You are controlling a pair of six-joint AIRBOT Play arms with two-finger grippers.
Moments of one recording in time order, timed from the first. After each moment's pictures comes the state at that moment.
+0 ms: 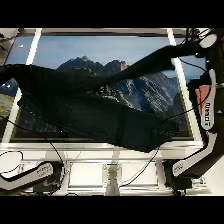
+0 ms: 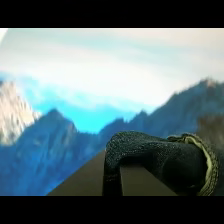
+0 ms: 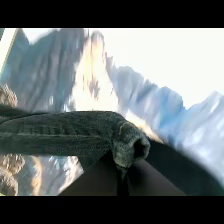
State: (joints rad) left arm 0.43 -1.27 1.14 1.02 -0.41 -0.94; right arm -0.15 -1.81 2.00 -1.03 1.12 1.07
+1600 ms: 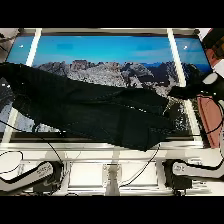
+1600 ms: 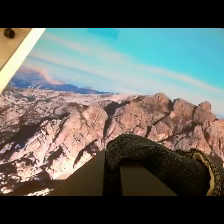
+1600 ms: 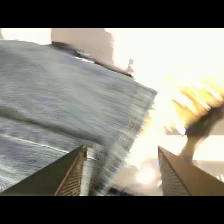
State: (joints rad) left arm 0.48 -1.24 1.13 1.02 -0.38 -0.94; right arm -0.35 -1.44 1.16 -1.20 1.13 1.29
